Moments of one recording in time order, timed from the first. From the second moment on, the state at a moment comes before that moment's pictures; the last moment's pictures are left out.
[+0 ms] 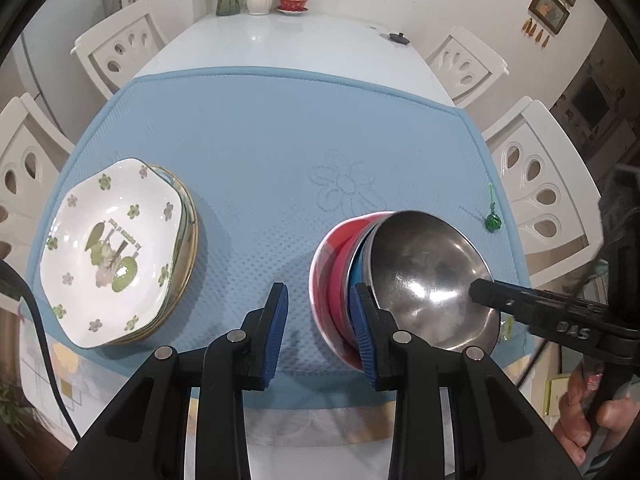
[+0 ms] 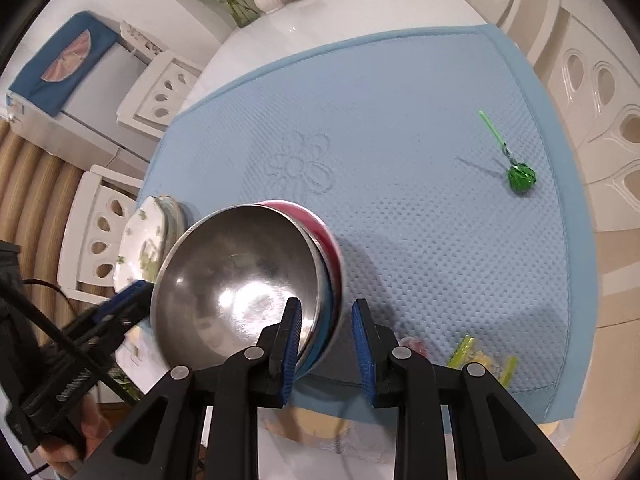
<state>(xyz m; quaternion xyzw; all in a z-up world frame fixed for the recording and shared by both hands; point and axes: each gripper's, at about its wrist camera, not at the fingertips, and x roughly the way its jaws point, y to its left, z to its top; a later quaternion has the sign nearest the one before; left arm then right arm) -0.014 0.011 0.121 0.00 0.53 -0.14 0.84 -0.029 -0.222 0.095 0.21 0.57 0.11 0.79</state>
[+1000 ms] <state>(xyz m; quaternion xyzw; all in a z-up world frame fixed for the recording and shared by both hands) -0.014 0.000 0.104 -0.03 0.51 -0.18 0.84 -0.036 -0.194 0.107 0.10 0.54 0.13 0.83</state>
